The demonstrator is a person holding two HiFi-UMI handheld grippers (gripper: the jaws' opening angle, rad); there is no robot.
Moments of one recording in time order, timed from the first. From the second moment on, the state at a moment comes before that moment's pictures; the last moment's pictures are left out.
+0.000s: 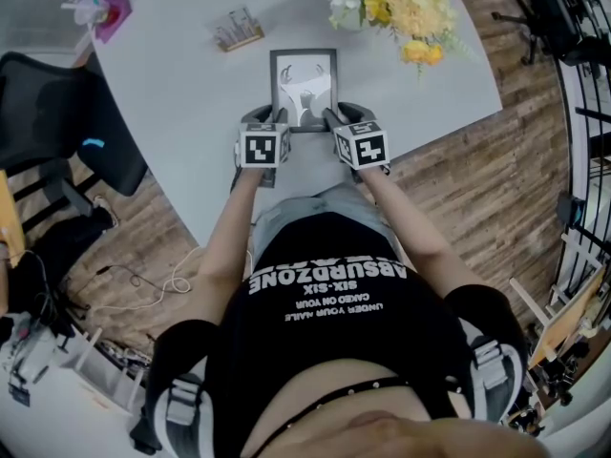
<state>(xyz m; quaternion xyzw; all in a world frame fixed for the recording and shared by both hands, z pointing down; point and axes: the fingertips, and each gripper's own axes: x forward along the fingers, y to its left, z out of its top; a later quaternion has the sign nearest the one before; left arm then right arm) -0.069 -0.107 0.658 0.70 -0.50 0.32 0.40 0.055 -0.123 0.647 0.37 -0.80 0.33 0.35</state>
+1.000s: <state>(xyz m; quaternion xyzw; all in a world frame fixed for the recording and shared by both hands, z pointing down) -0.070 -0.106 0.657 0.70 -0.48 0.30 0.43 0.060 -0.123 0.646 0.40 -0.78 0.36 0.32</state>
